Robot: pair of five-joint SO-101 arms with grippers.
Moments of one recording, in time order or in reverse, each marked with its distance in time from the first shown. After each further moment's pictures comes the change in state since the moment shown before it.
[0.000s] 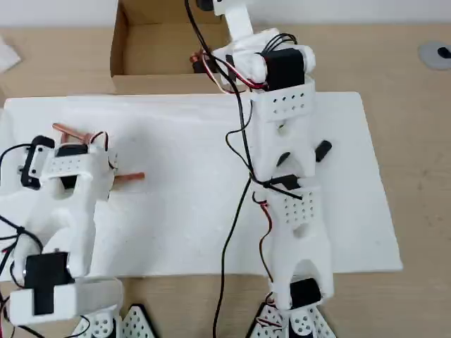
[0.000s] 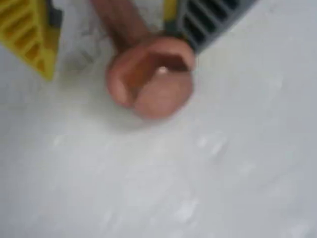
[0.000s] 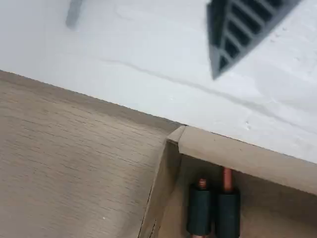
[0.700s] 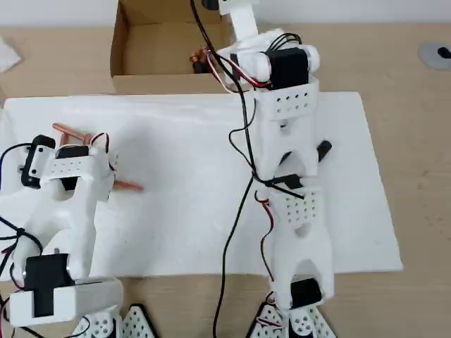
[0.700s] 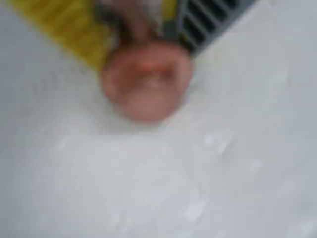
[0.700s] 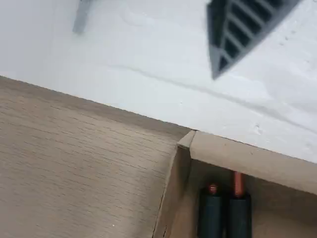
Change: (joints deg) left arm 0.3 -0.3 0.2 2.0 -0.4; right arm 1.1 0.0 0.0 0.1 0.0
